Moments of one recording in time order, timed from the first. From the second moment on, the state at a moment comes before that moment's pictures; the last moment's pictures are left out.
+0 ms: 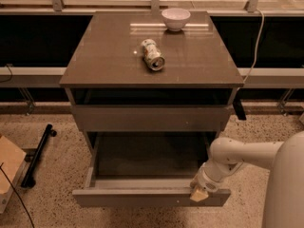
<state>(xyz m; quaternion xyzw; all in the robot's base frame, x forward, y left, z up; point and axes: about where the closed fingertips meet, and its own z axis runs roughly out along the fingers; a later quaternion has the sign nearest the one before) 0.454 -0.179 0.423 -0.58 0.79 0.18 0.05</state>
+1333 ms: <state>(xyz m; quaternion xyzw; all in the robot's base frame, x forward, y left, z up) 0.361 -0.170 0.431 -0.46 0.85 0.26 0.02</state>
